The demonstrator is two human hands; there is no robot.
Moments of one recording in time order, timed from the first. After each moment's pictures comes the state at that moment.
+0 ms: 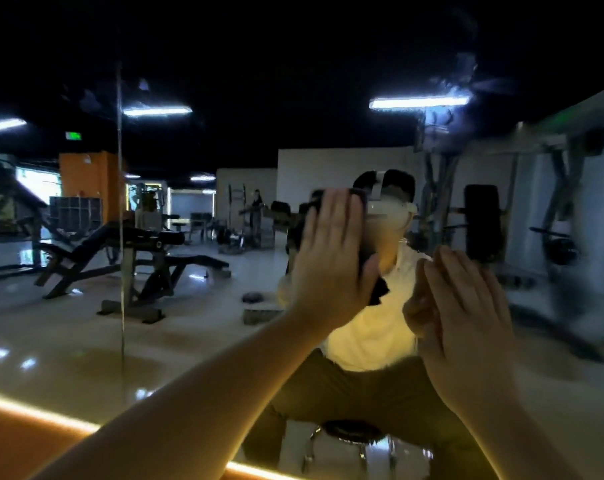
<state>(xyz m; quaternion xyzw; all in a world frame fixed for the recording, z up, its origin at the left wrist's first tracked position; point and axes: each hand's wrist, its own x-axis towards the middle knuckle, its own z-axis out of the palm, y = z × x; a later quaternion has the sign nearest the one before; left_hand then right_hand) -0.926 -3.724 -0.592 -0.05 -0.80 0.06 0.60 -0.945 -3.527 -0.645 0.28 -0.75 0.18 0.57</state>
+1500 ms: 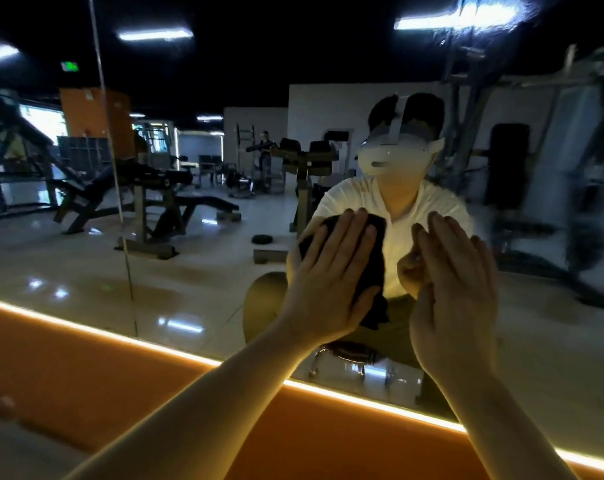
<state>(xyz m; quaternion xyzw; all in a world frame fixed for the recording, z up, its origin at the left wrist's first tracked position) -0.920 -3.734 -0.731 -0.10 -0.82 0.10 0.55 -0.935 -3.541 -0.714 0.34 -0.73 0.27 0.53</state>
